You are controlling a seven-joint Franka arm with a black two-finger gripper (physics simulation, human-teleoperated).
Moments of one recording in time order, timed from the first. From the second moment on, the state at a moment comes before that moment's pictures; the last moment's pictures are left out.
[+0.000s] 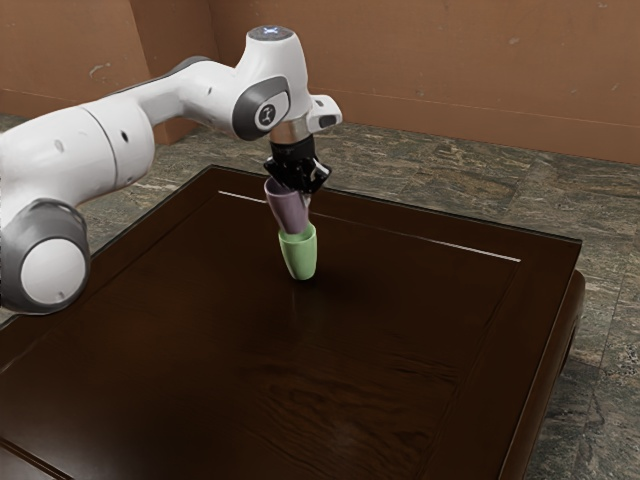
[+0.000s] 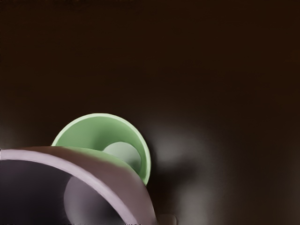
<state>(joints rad) 0.05 0.70 -0.23 -1.05 0.24 1.89 -0.21</state>
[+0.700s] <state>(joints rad) 0.05 0.80 -0.22 -0.96 0.25 1.88 -0.05</state>
